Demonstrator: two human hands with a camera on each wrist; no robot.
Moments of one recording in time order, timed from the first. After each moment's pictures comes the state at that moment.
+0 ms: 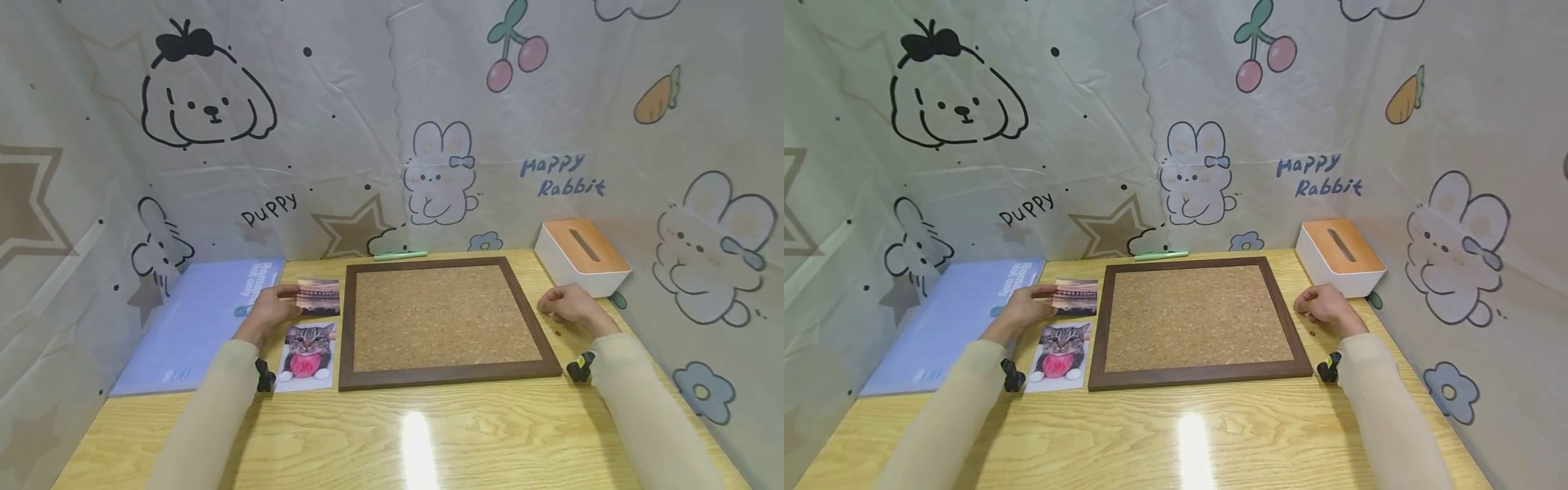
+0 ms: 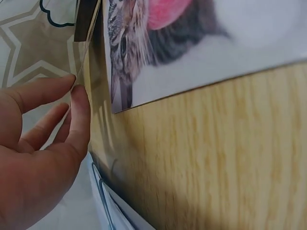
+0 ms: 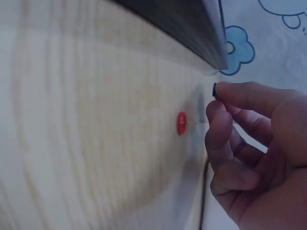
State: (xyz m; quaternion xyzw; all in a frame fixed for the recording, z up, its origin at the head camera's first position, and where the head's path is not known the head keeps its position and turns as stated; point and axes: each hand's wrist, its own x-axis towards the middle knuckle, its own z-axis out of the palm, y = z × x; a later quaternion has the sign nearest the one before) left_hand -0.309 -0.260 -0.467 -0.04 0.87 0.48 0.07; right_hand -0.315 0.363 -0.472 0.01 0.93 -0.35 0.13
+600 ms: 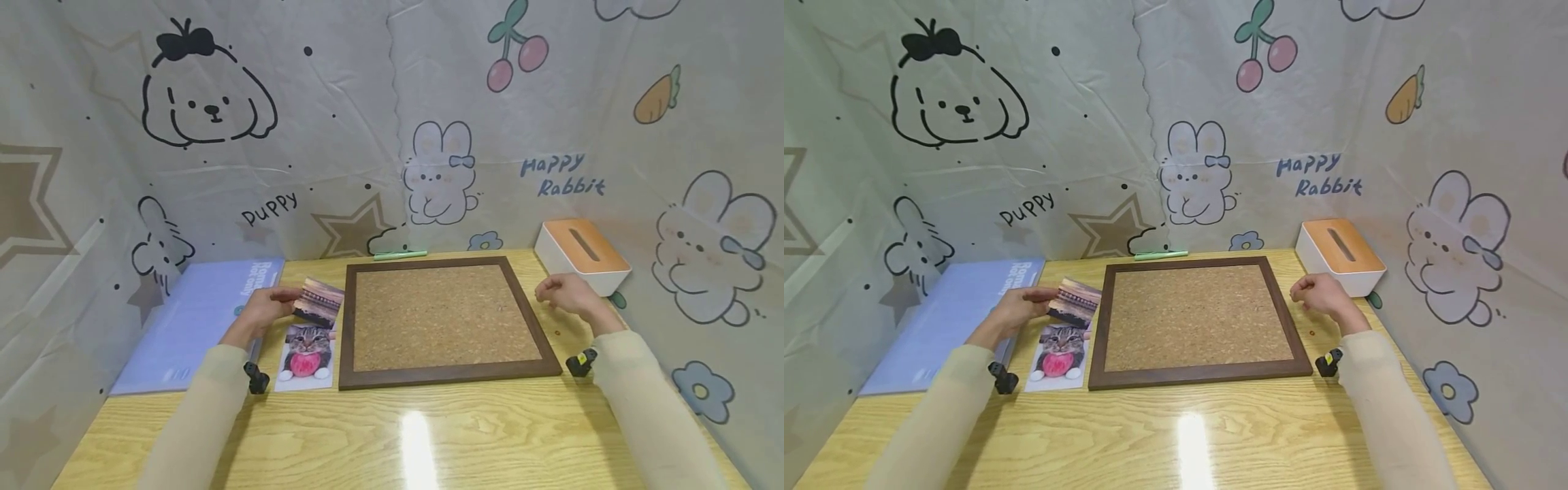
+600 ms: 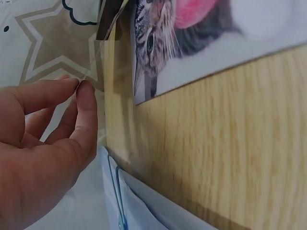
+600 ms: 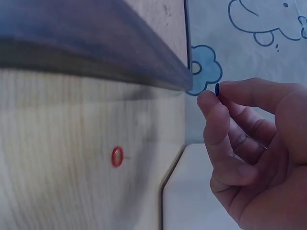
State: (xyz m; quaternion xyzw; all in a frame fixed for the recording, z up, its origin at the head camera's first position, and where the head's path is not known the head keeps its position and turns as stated) left_hand -0.295 -0.269 -0.459 -0.01 0.84 0.53 0.11; right_hand -0.309 0.347 -0.441 -0.04 0.94 -0.34 0.09
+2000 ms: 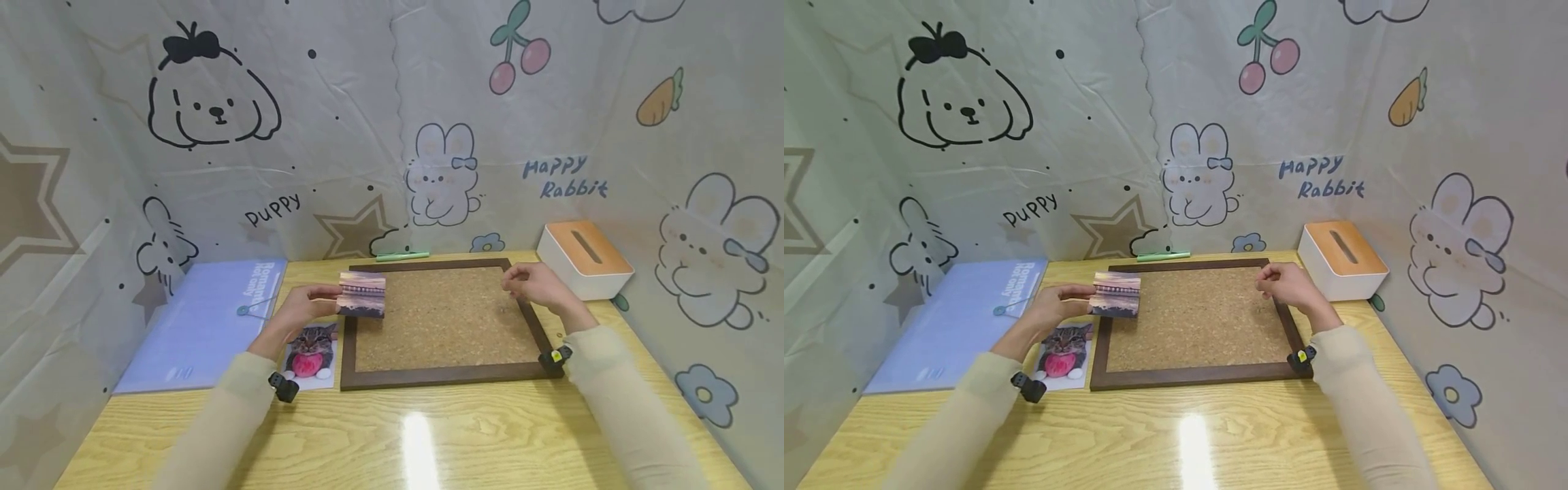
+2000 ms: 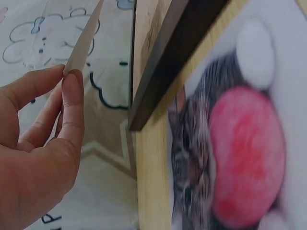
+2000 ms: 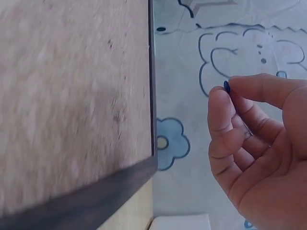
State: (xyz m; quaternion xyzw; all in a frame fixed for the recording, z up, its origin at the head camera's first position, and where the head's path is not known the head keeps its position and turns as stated) left_hand -0.282 -0.202 -0.443 0.03 0.82 0.56 0.10; right_hand -0.312 0.277 -0.416 -0.08 0.91 -0.39 0.07
